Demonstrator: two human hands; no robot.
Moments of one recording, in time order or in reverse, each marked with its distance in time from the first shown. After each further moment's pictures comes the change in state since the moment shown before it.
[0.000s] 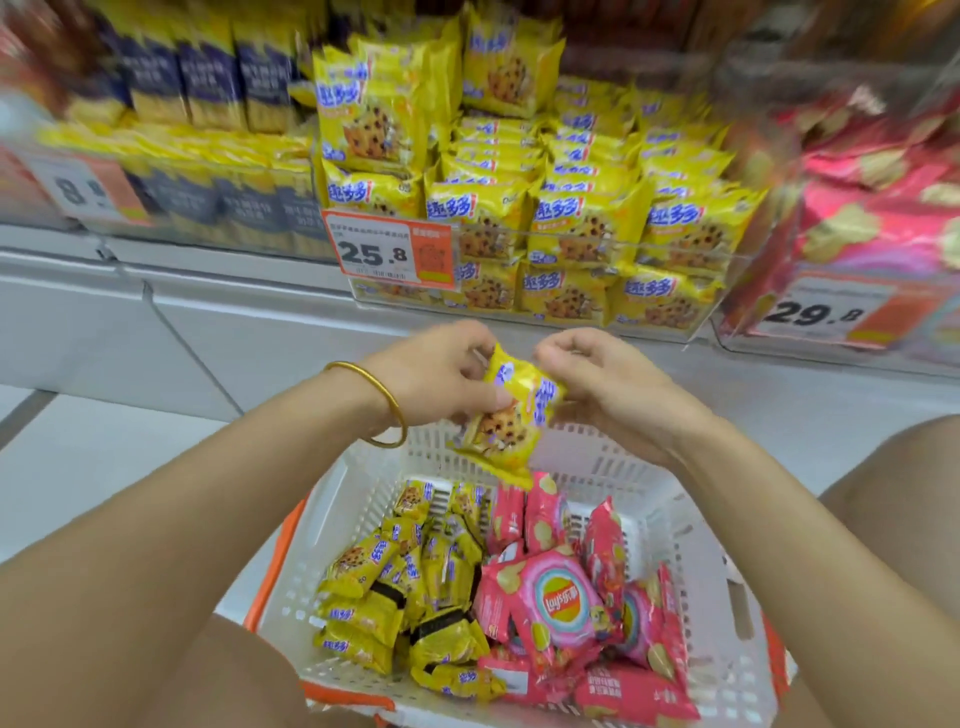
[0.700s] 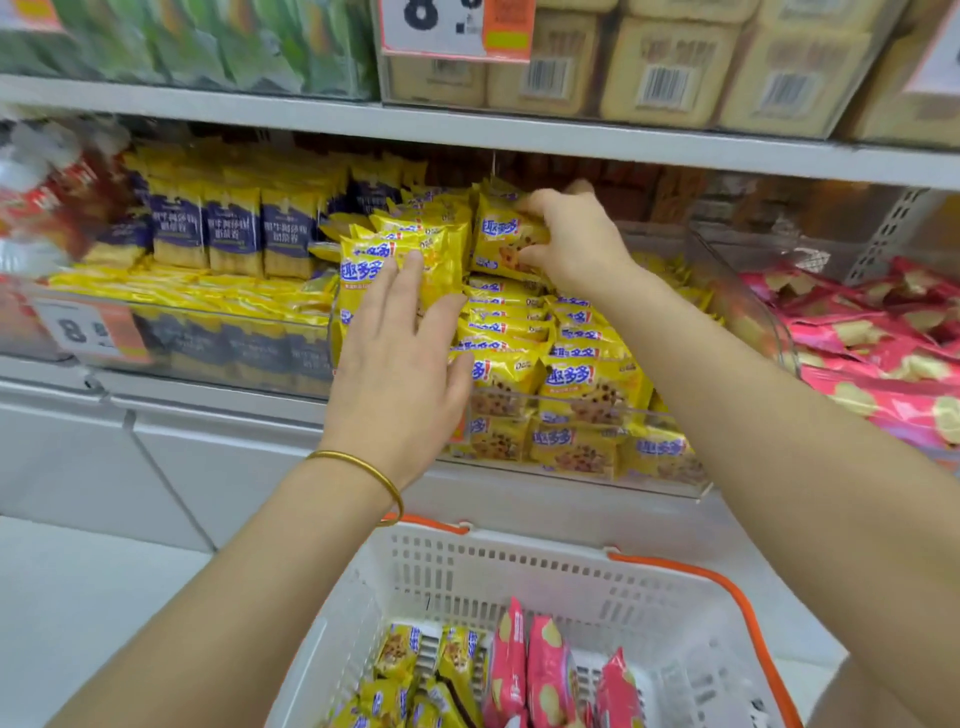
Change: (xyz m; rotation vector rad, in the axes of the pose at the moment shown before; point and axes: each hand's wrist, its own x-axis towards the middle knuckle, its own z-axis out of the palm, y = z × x) left_hand 0.035 0.017 -0.067 0.651 0.903 0.348; right_hand 0.147 -0.172 -0.013 -1.166 0.565 -0.477
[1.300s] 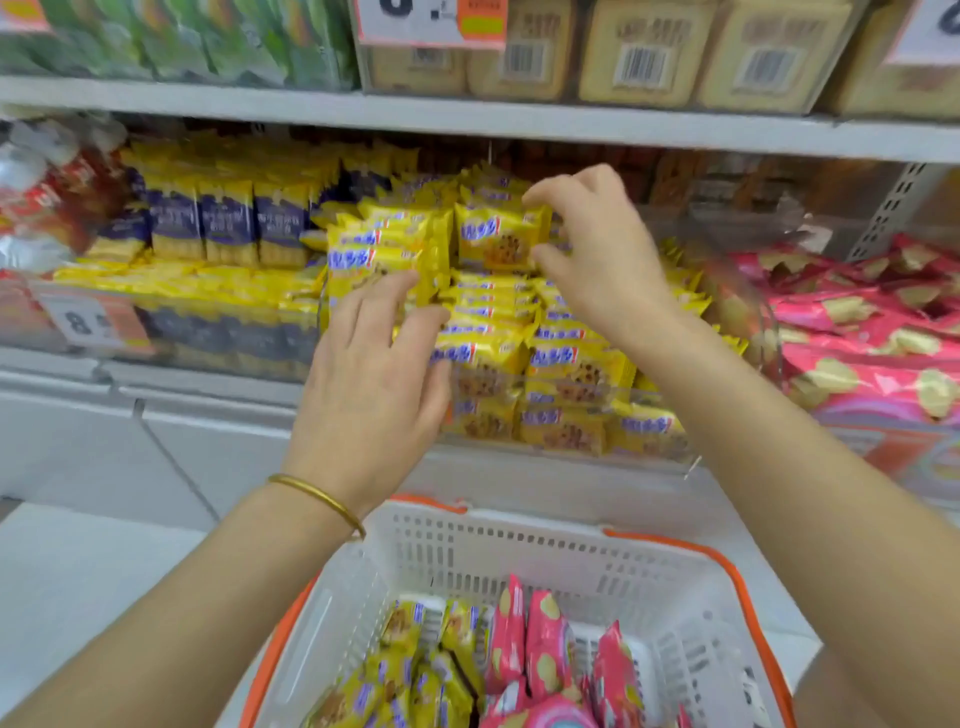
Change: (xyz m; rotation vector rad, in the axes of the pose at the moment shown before) left_hand -0.014 0.008 -0.018 0.032 0.058 0.100; right_hand -0.056 0.004 -0.026 0.025 0.181 -0.158
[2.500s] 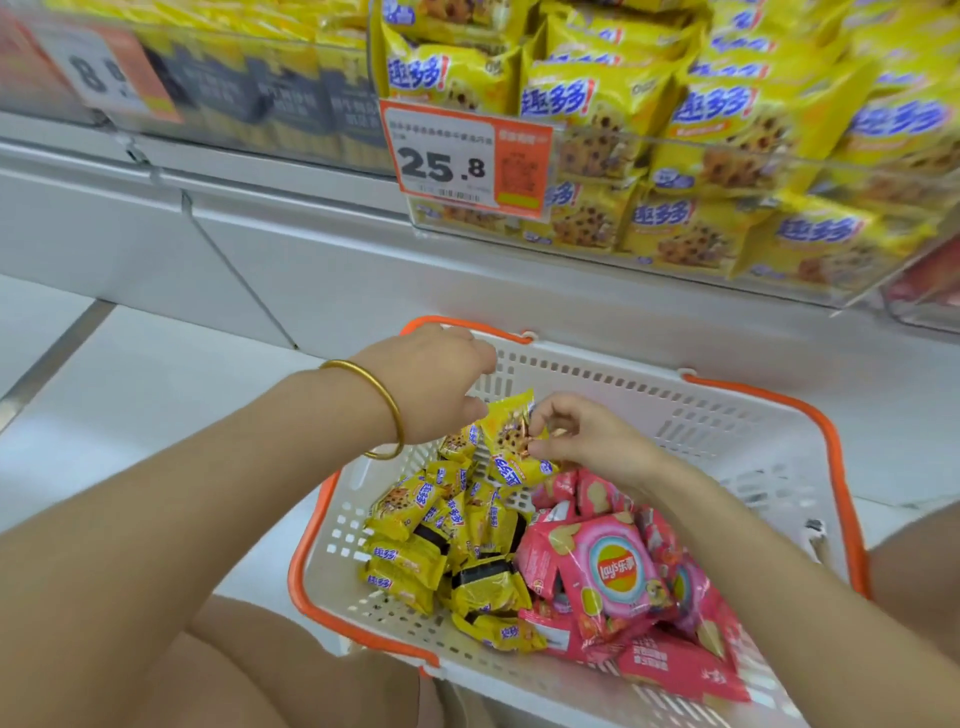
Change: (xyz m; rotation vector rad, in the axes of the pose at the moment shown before) left_hand -0.088 -0.018 0.033 0.052 -1.170 -0.025; right_hand -0.241 0.017 0.157 0.899 -0.971 0.586
